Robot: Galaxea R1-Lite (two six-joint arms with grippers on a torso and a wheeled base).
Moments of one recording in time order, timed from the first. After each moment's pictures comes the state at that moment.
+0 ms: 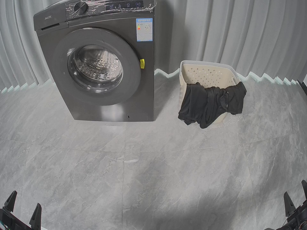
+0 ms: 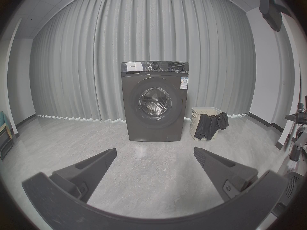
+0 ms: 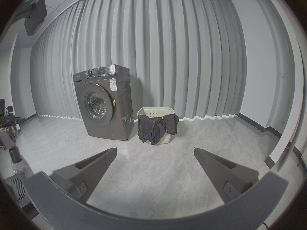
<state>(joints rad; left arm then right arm) 0.00 0.02 -0.02 0.00 0.00 0.00 0.01 0.02 -0.02 0.00 0.01 0.00</state>
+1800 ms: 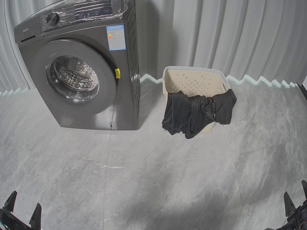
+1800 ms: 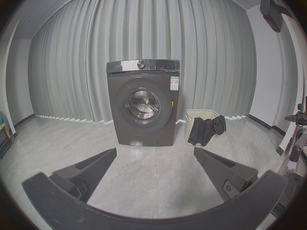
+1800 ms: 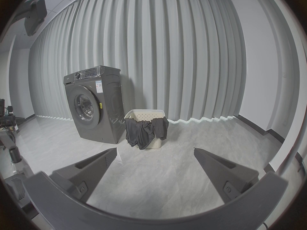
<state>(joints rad) 0.00 0.02 -0.02 0.00 0.00 0.00 0.01 0.02 -0.02 0.00 0.01 0.00</state>
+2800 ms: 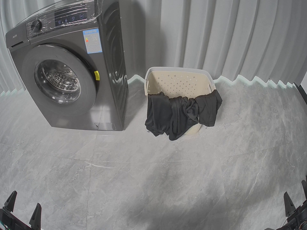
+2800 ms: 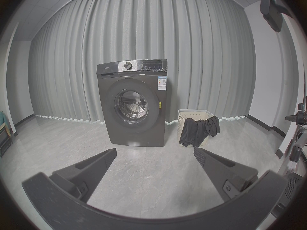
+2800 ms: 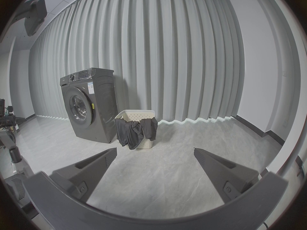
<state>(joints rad) 0.00 0.02 -0.02 0.00 0.00 0.00 0.01 0.02 -0.02 0.00 0.01 0.00</state>
